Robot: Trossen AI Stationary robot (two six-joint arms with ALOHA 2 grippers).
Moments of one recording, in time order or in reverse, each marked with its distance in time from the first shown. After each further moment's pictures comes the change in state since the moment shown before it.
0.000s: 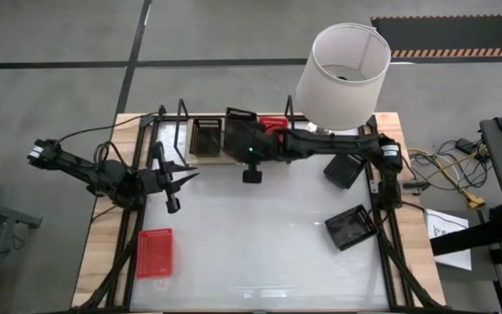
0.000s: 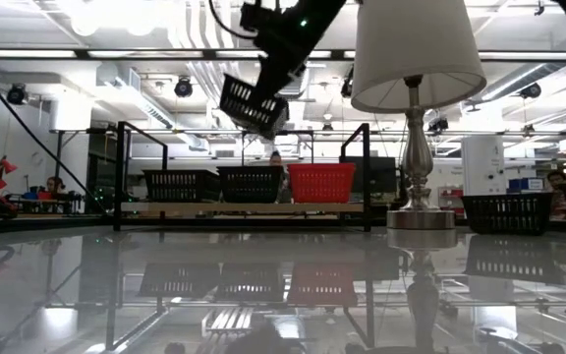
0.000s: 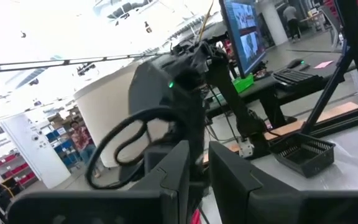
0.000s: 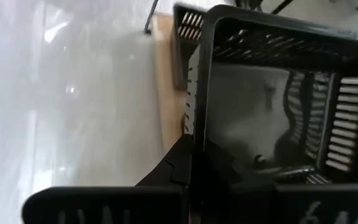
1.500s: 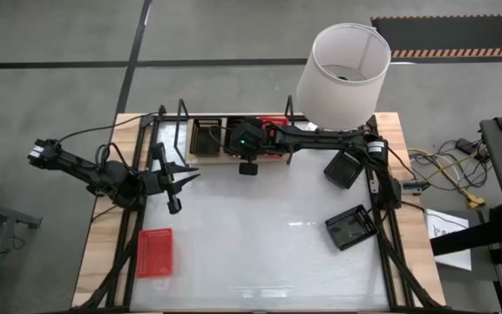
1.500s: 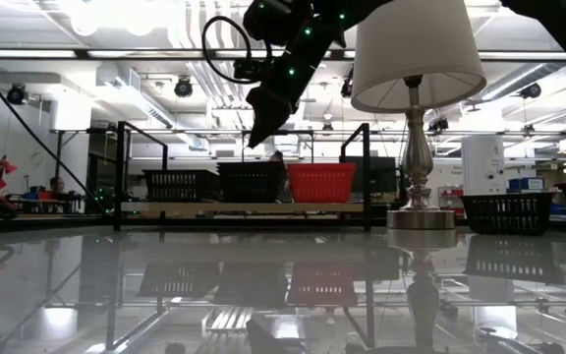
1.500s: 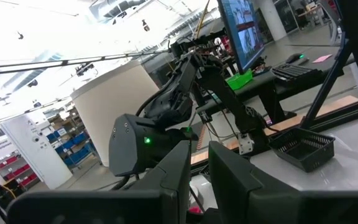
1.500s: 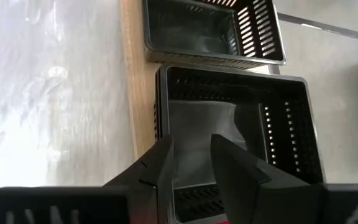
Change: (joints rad) left arm 0.000 0.014 -0.001 -0.001 -0.001 0.016; right arm -0.093 0.113 0.000 0.055 0.003 -0.047
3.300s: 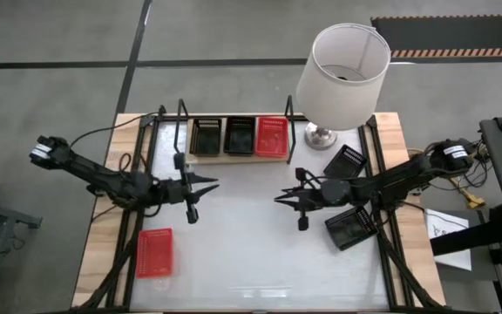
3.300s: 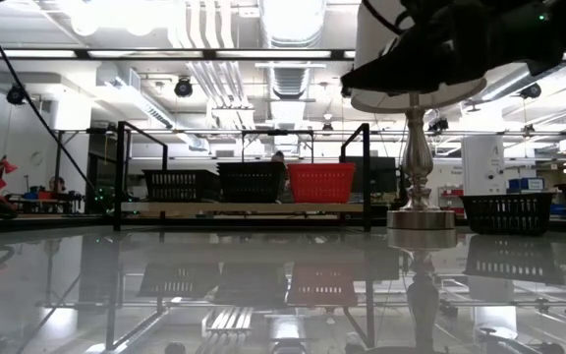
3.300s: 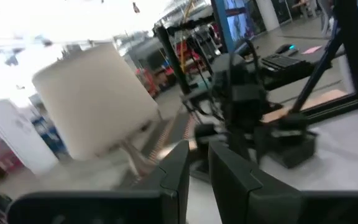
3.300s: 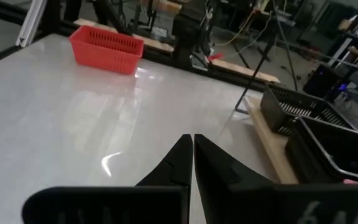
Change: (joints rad) left arm 0.000 0.272 0.032 0.152 0.000 -0.110; right arm 0.399 -0.711 -1.292 1.232 -0.045 0.072
